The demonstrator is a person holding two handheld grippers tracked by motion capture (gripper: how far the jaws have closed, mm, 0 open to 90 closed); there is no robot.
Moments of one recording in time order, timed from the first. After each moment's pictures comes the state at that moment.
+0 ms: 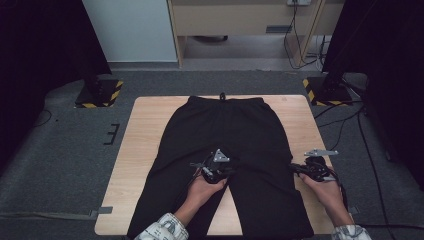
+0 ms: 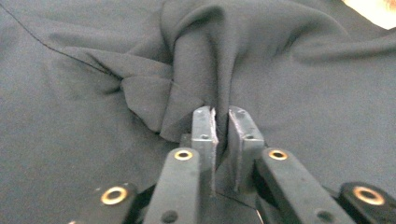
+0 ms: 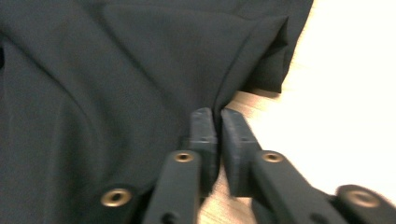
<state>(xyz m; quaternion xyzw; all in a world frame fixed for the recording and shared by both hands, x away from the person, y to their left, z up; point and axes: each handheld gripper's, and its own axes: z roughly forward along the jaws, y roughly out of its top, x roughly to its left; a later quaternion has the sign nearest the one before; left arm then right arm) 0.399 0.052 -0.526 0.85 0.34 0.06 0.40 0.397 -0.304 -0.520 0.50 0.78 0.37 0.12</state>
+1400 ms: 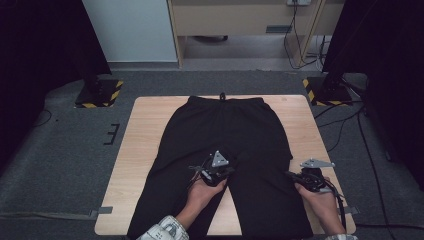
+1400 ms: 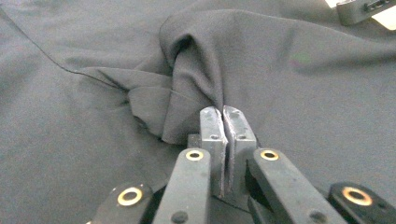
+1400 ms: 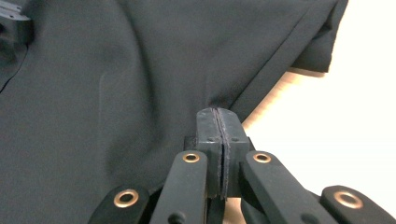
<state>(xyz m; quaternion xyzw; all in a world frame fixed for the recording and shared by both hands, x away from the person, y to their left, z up) 0.388 0.055 -0.524 0.84 0.32 0.10 0.42 0.363 -0.285 -0.524 0.49 0.78 0.38 0.13</state>
